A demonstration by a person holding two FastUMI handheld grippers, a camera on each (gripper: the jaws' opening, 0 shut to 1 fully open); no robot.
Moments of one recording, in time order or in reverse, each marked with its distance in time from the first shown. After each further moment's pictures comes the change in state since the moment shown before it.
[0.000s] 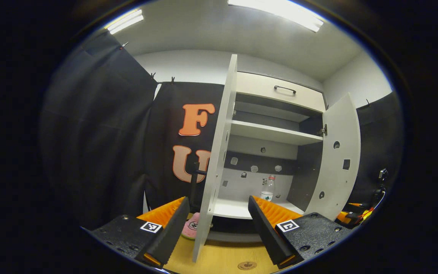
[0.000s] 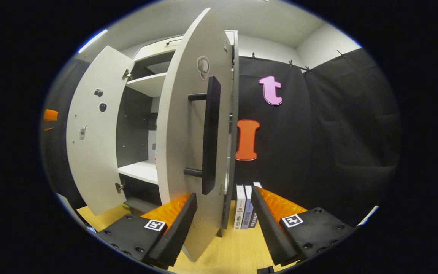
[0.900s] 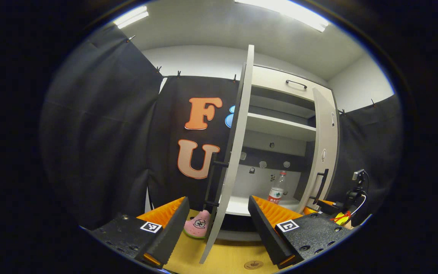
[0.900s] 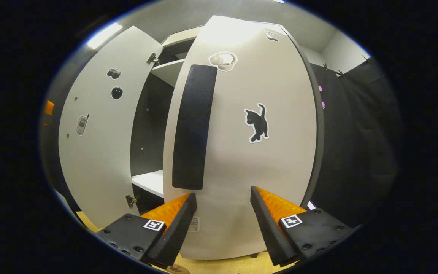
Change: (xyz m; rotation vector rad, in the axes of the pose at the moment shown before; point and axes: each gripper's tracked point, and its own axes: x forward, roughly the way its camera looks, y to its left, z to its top) left arm 0.022 0.039 -0.028 -0.019 0.033 0.040; right arm 0.136 0.142 -0.005 -0.044 -0.058 0.151
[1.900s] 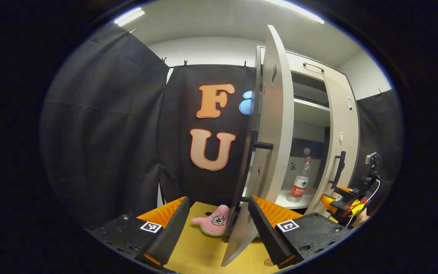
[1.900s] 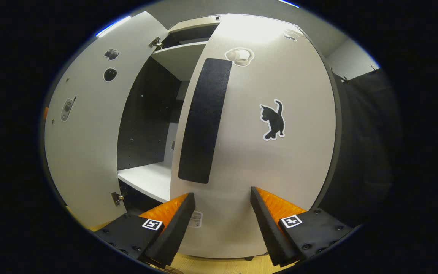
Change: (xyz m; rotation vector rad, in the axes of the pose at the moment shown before) left arm 0.051 0.049 -0.042 0.040 0.084 0.038; right arm 0.032 0.023 -0.013 -0.073 0.048 -0.065
